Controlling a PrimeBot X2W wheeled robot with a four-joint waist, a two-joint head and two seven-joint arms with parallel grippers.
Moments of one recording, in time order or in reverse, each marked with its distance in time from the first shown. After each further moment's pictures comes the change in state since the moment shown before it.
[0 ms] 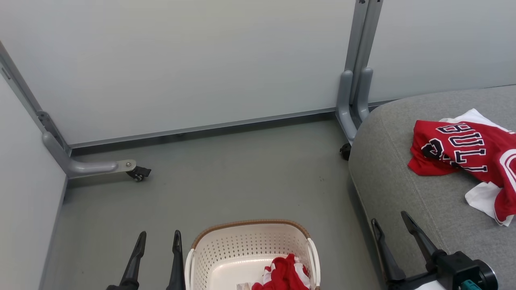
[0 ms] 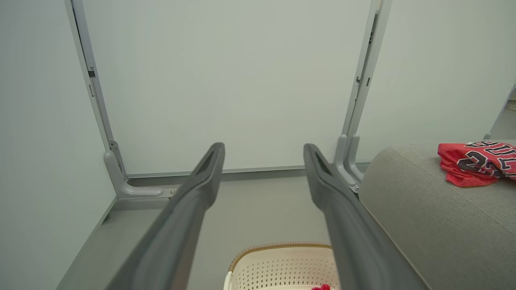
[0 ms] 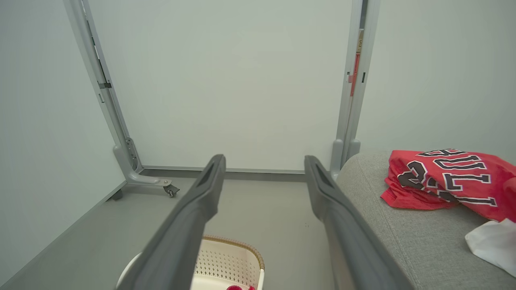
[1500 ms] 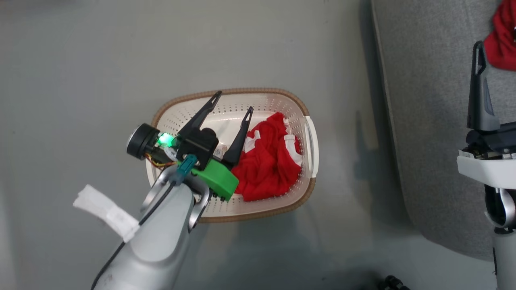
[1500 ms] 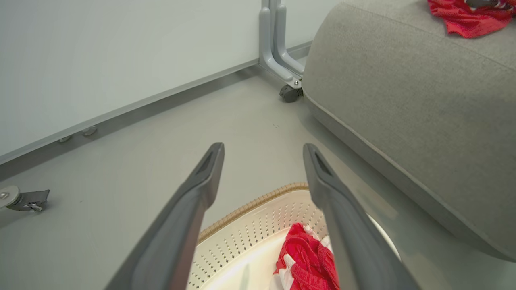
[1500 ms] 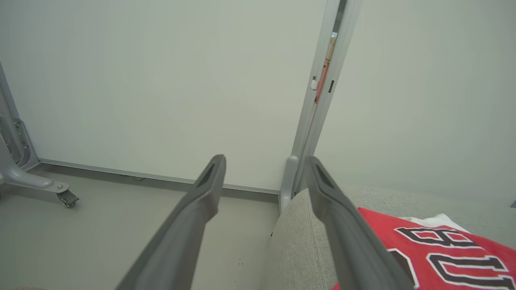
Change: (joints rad) left arm -0.790 -0.002 -0.269 0.513 0.115 -0.138 0.001; right arm -0.483 -0.127 -0.202 -0.193 -0.011 0.000 0.000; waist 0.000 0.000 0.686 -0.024
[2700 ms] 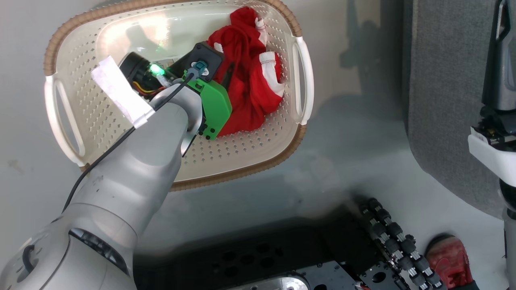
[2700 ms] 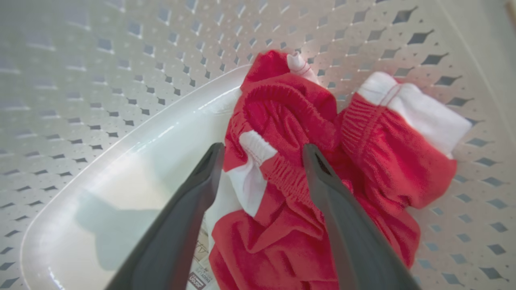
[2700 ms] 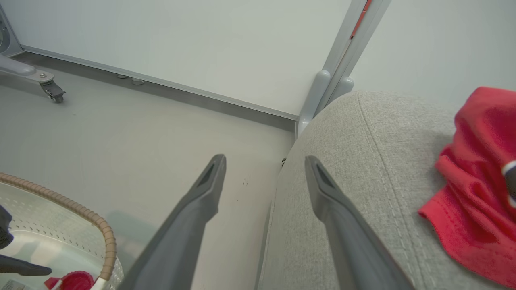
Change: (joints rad) left arm -0.573 -0.001 -0.510 0.632 -0.417 0.063 0.132; right arm -0.097 -0.034 0.038 -0.156 -0.044 0.000 0.000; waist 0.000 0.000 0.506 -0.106
